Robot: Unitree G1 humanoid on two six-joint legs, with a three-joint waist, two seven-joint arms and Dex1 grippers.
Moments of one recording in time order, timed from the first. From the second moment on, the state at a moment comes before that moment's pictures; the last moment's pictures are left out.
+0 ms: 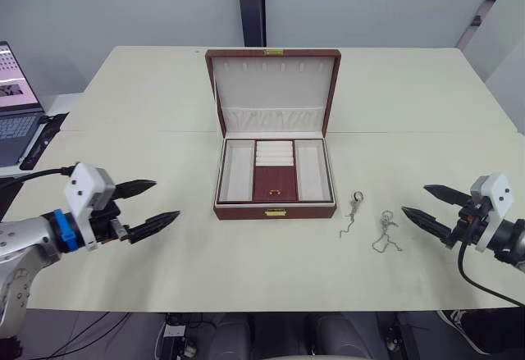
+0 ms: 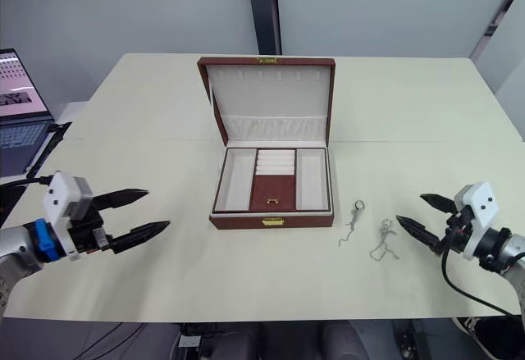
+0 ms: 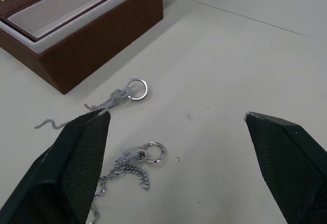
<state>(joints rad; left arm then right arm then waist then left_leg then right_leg) 0.10 0.91 0.40 -0.30 -0.59 0.45 -1.03 0.13 -0.73 -0.41 -0.30 0.54 0.47 0.88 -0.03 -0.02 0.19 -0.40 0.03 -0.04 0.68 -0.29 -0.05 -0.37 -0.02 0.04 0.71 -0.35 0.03</state>
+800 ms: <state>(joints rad) 0.01 0.89 0.07 -0.49 -0.59 0.43 -1.15 0.35 -0.43 -0.15 -0.53 0.23 0.42 0.43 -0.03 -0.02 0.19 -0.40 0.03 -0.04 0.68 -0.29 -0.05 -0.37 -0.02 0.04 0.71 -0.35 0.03</state>
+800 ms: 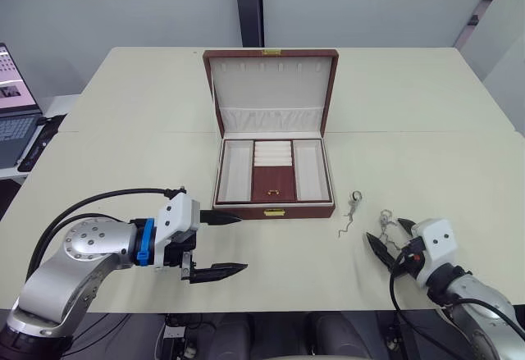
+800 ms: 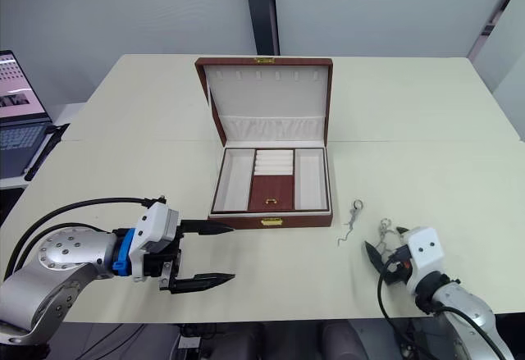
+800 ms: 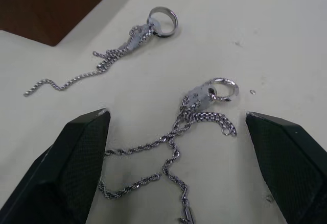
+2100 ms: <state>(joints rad) 0.00 0.83 0.06 -0.48 -0.57 0.42 -1.10 0.29 -0.42 -0.22 -0.51 0.34 0.47 0.46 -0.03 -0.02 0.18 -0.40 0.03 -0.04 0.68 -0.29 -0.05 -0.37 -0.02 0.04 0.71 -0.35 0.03</state>
